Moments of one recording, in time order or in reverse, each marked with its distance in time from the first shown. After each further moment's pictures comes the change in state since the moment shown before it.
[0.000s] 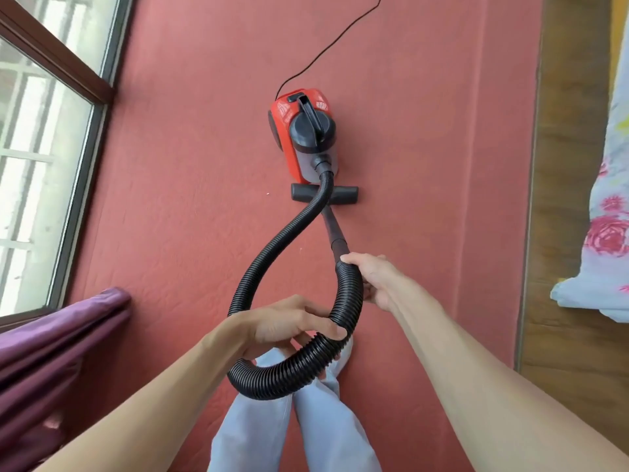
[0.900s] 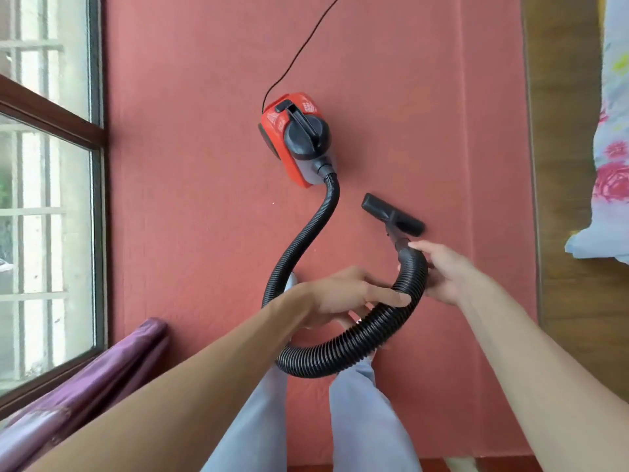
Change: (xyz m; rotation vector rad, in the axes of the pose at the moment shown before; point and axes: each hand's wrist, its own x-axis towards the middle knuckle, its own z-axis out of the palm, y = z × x) left_hand 0.002 0.093 -0.010 0.110 -0.118 -0.058; right_hand -0.029 -0.030 -0.059 0.395 0.061 0.145
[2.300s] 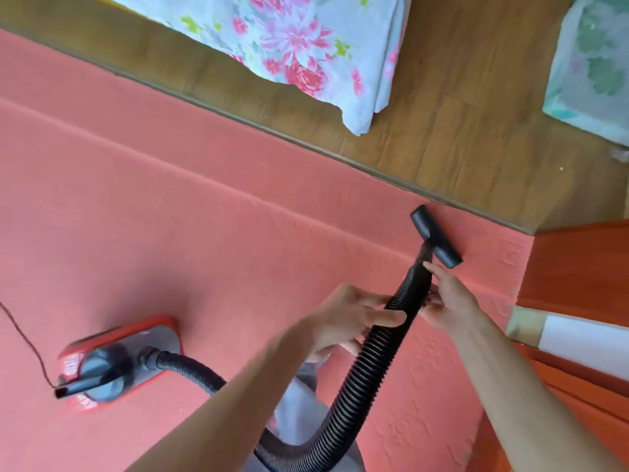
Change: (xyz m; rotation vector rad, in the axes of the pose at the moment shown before) left_hand 0.293 0.132 0.231 0.864 -0.380 -0.374; right_hand 0.059 0.124 -0.303 1.564 0.443 0.064
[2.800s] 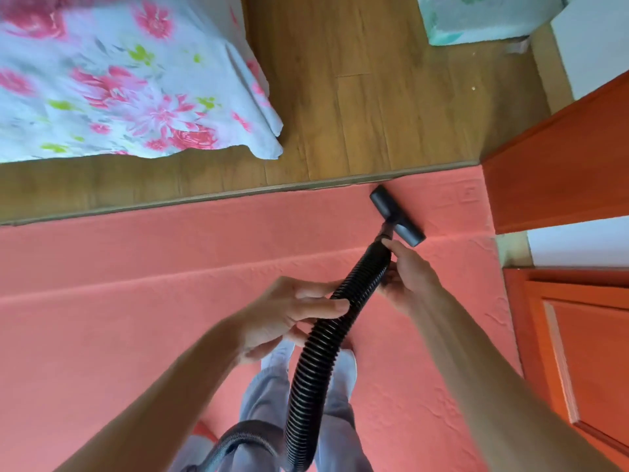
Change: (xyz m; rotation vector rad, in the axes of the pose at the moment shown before) left_hand 0.047 0.126 -0.050 0.308 -0.203 -0.098; right_hand 0.012 -0.059 0.026 0.474 0.016 0.053
